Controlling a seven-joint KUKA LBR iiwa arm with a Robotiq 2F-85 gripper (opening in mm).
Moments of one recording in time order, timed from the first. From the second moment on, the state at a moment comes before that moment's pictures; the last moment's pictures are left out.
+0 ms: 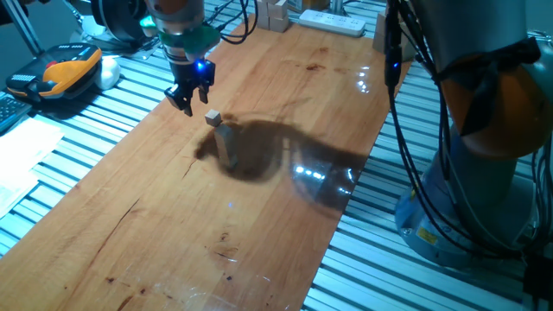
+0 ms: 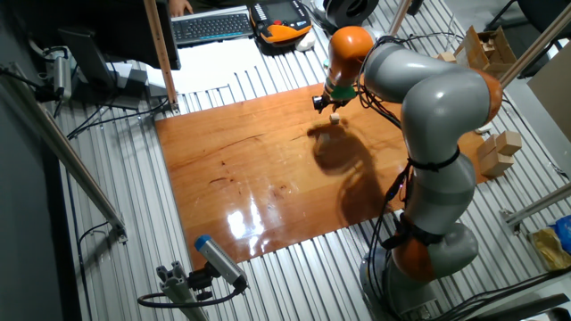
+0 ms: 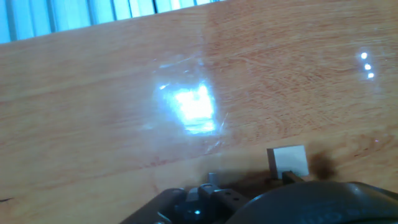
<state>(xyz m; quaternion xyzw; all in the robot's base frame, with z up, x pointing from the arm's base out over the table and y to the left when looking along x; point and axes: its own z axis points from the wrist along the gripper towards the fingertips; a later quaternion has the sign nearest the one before) 0.618 -0.001 0.107 0.08 0.99 -0.01 0.05</state>
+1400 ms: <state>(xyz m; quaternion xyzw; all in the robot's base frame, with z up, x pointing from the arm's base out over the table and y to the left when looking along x) 0.611 -0.025 0.078 0.01 1.00 0.00 0.05</state>
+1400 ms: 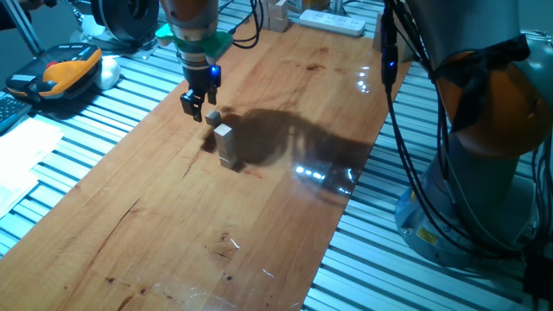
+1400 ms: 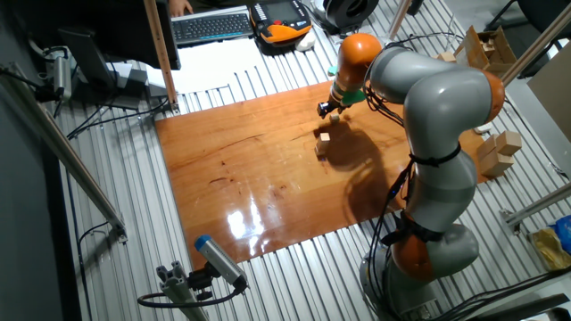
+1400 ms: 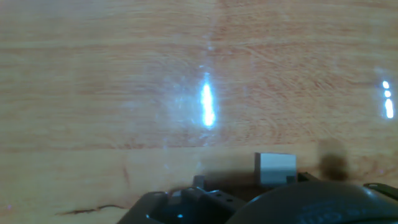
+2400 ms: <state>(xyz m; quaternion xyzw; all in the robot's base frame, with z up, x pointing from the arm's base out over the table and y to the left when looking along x) 0.604 -0.036 0.071 0.00 1.00 -0.01 0.05</state>
